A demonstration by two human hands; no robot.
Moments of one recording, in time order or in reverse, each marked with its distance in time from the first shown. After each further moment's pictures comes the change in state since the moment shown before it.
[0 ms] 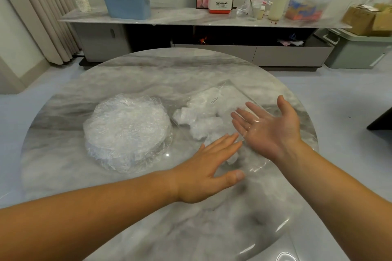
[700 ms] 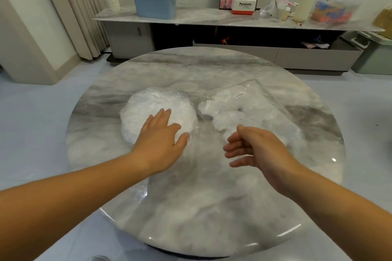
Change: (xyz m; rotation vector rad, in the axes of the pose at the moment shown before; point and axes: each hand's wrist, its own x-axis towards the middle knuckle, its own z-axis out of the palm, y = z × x) left_hand -0.085 -0.059 -0.054 0.397 0.399 -0.548; right_hand -0.075 0.073 0.040 -1.025 -0.114 -0.114
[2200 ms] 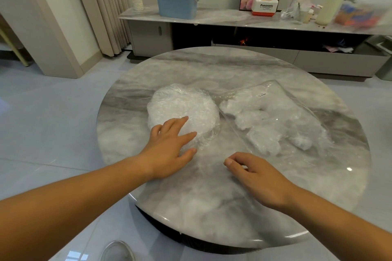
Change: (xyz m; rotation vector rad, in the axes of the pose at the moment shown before) left_hand -0.032 -0.054 0.013 0.082 -0.006 0.153; right_hand -0.012 0.047 0.037 -0.680 -0.243 -0.209
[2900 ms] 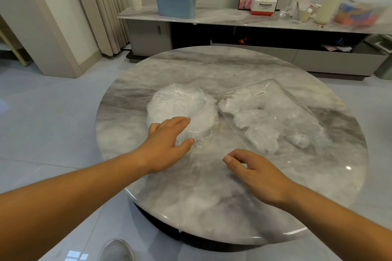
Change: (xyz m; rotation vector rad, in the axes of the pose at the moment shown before) left_hand -0.003 0.008 -0.016 -0.240 0.055 -0.071; right_hand 0.000 0.002 -0.001 0.014 -0.004 -0.022
